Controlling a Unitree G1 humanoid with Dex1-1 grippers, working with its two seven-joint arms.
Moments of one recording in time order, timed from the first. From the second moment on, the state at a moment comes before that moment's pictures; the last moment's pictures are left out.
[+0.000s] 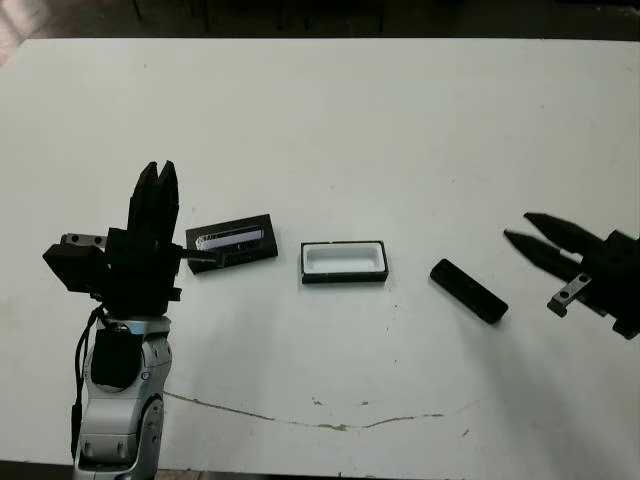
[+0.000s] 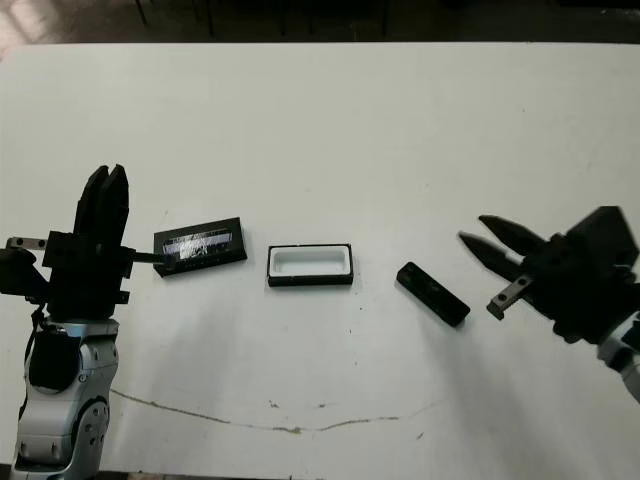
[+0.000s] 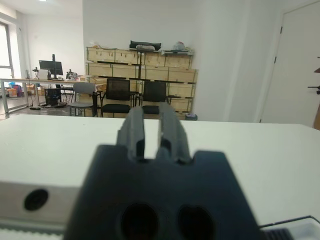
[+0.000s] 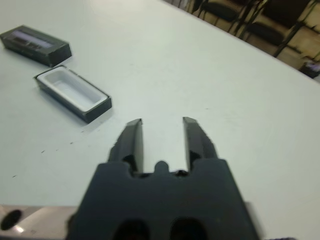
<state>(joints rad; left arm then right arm) 0.08 0.12 0.07 -0.41 -0.17 -0.13 -0.09 0.13 -0.81 -0.33 -0.60 0.45 0.60 0.64</state>
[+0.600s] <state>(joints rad) 0.08 0.13 0.07 -0.41 -0.17 -0.13 -0.09 0.13 -0.84 -0.23 -0.48 0.41 0.56 0.70</state>
